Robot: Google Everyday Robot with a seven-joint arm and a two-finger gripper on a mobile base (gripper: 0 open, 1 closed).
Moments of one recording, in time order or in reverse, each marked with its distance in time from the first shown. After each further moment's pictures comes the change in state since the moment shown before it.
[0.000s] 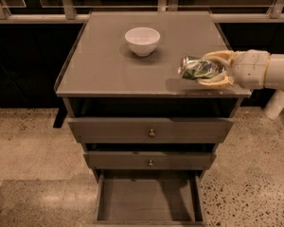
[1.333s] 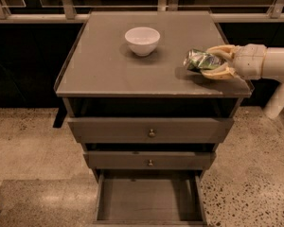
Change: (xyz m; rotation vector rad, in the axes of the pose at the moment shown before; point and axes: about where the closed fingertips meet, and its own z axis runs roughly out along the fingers) arm 0.058 -0.040 0.015 0.002 -0.012 0.073
